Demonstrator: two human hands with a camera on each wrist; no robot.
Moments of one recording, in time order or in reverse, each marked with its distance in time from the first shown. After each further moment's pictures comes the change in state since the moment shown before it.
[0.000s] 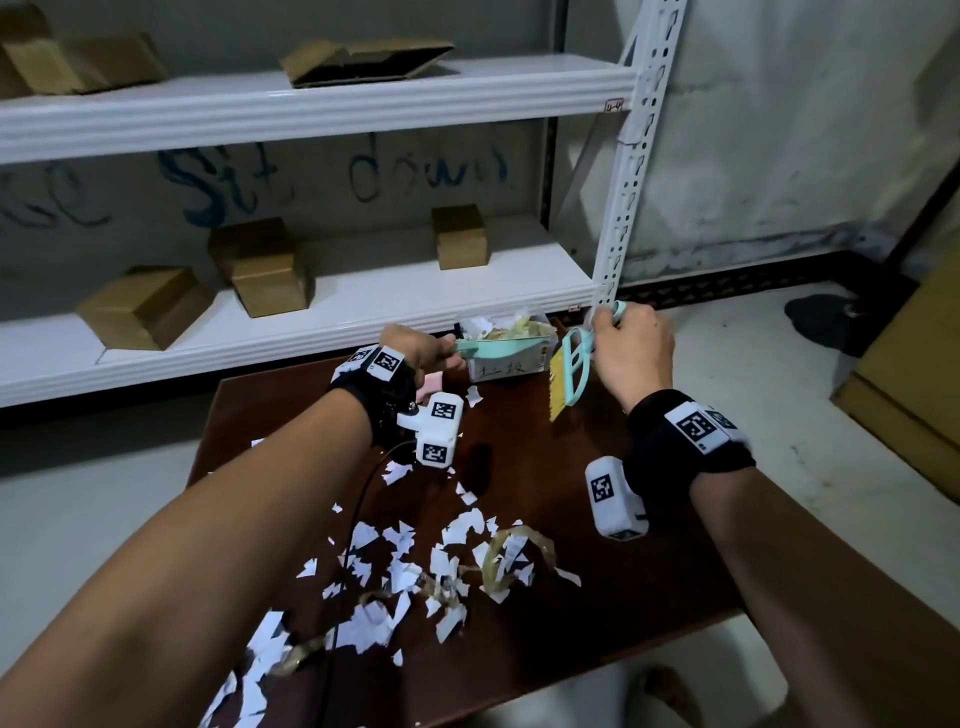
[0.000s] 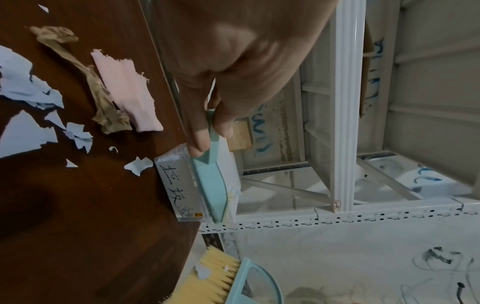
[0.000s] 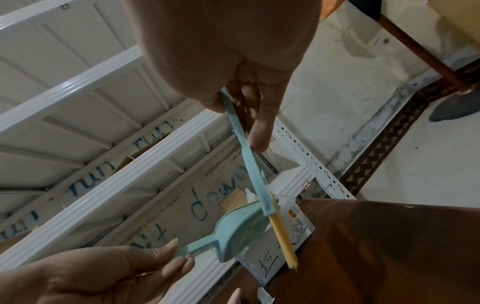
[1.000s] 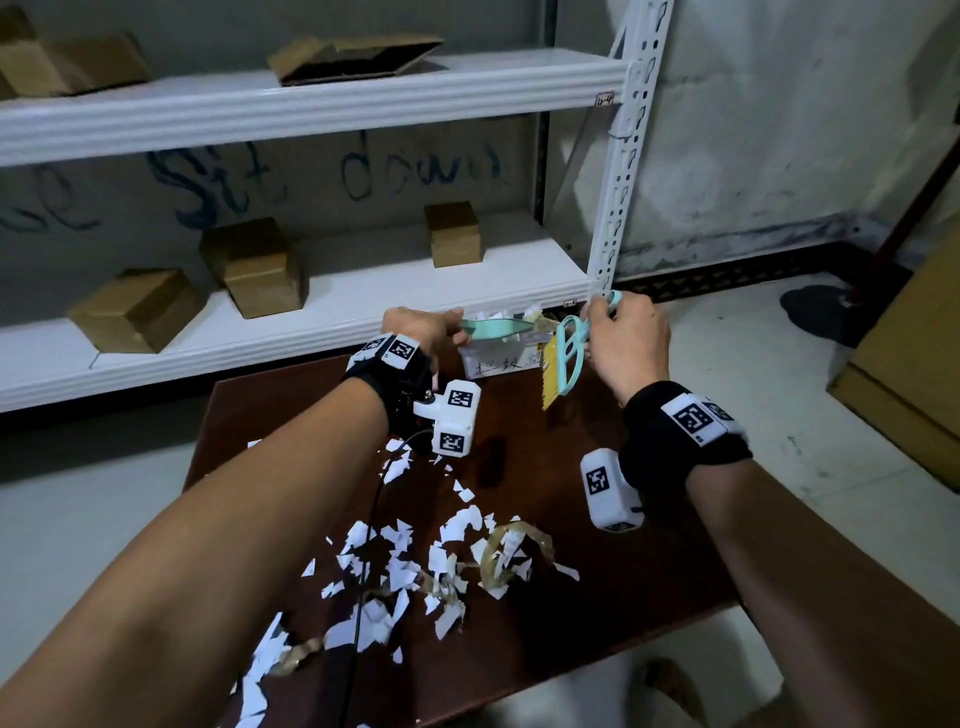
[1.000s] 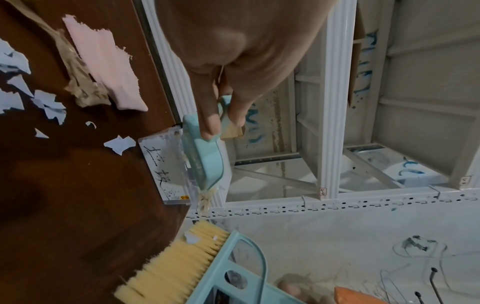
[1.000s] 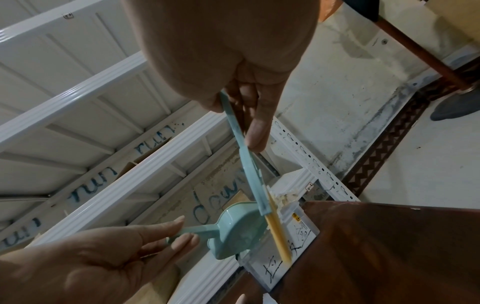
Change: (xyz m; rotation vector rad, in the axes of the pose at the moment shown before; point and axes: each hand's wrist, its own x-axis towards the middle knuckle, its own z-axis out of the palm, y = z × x) left_hand 0.008 0.004 0.012 -0.109 0.107 0.097; right_hand 0.003 0.002 0.000 0.069 0.023 -0.022
